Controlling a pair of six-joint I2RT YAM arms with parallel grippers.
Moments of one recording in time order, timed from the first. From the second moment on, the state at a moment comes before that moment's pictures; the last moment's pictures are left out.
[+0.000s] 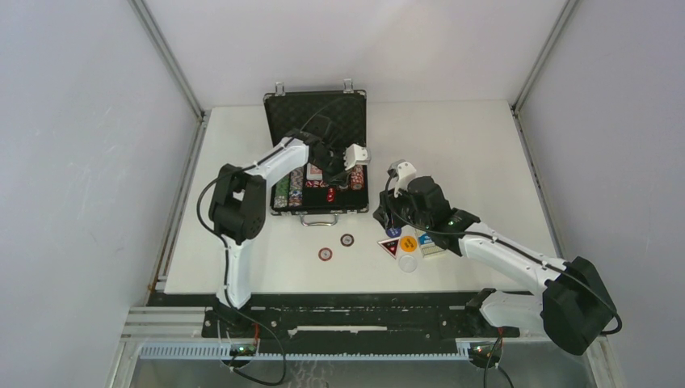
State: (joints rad) left arm -0.47 2.11 1.70 -0.72 0.57 0.89; right arm 0.66 1.18 0.70 -0.08 -0.08 0.24
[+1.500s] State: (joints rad) left arm -0.48 2.22 1.84 -0.88 0.49 0.88; right arm 0.65 1.22 0.70 -0.07 -0.09 0.24
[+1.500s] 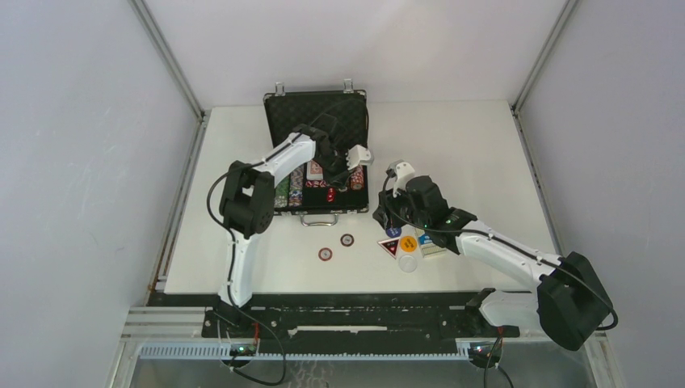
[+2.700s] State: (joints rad) left arm -0.48 2.06 1.86 -0.84 0.43 0.82; right arm 0.68 1.26 0.70 -0.04 -0.10 0.24
